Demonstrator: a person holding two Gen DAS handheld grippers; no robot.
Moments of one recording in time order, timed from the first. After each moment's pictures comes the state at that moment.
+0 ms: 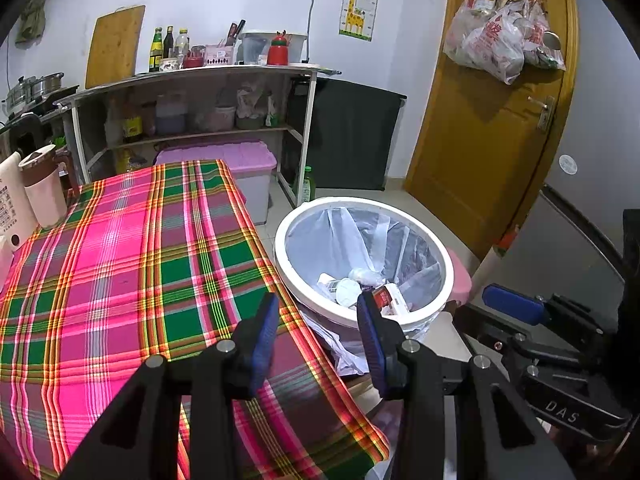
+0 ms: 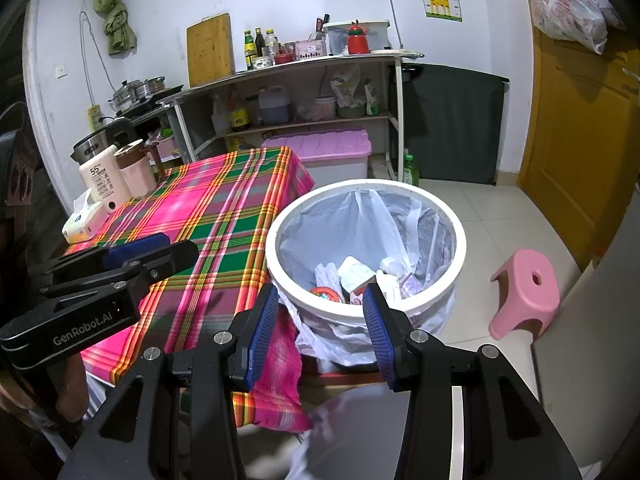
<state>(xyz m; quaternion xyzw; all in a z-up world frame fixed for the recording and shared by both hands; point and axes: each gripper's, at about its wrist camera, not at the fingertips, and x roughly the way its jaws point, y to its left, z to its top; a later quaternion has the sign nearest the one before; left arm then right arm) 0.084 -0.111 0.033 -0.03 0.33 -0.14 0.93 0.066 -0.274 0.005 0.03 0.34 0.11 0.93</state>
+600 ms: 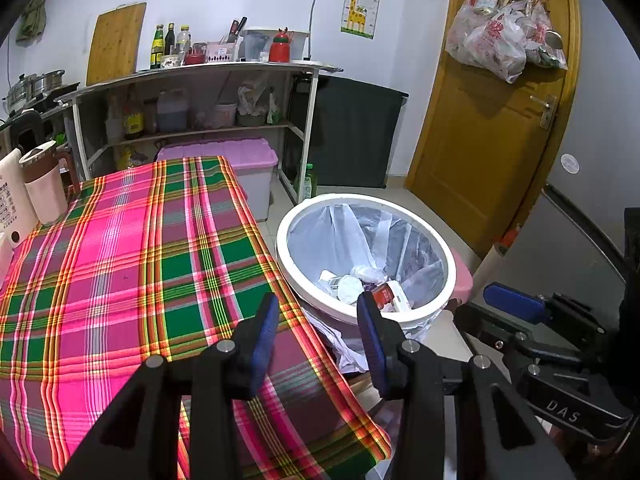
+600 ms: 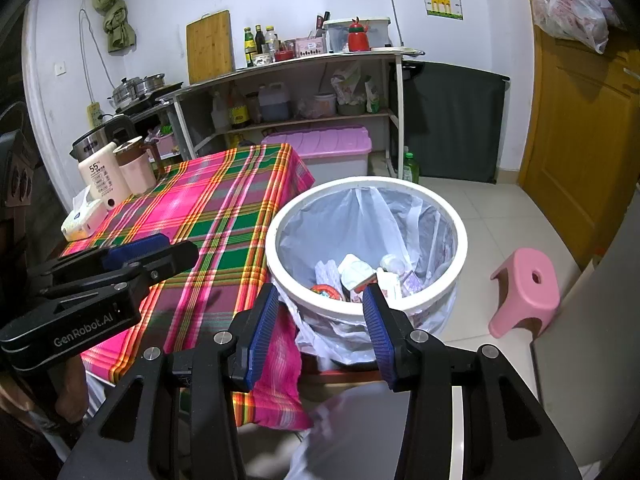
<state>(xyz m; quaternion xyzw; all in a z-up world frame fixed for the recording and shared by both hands) 0.083 -0.109 0.032 -0.03 0.33 -0.14 0.93 0.066 -0.274 0.002 0.03 0.34 0.11 0.93</state>
